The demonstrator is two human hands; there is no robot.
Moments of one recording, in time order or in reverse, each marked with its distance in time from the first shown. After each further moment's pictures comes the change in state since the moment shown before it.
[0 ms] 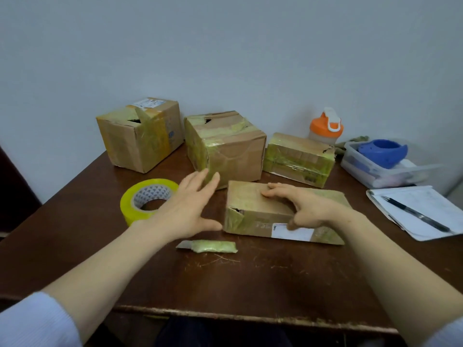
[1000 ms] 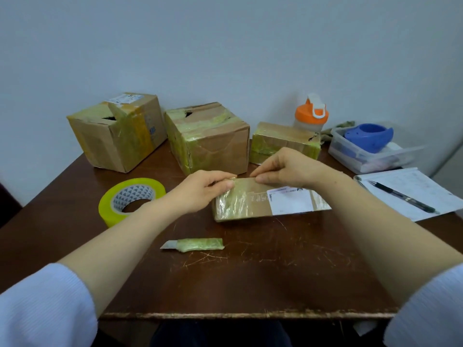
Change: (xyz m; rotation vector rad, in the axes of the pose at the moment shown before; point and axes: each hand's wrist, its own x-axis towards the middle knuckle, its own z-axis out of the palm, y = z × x) left_hand 0.046 0.034 -0.006 -0.634 -0.027 0.049; right_hand 0.006 -0.012 -0.039 0.231 0.209 -0.028
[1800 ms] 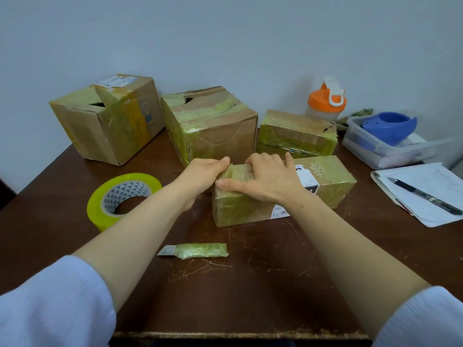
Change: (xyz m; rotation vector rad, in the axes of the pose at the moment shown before) left_hand 0.041 -0.014 0.004 -0.457 0.193 -0.440; right_hand 0.046 -0.003 0.062 -0.375 0.148 0.220
